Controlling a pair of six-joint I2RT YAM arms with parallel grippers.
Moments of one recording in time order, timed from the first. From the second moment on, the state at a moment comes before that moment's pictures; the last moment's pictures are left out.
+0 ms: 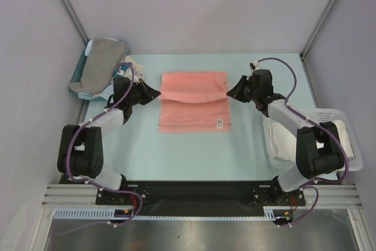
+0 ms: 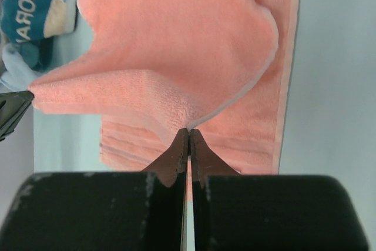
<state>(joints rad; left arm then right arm) -0.09 1.53 0.83 0.29 0.42 -0.66 0.25 1.55 1.01 0.01 -0.27 0.60</state>
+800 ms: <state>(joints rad) -0.16 1.44 0.72 0.06 0.28 -0.64 0.25 1.47 0.92 -0.12 -0.22 0.61</state>
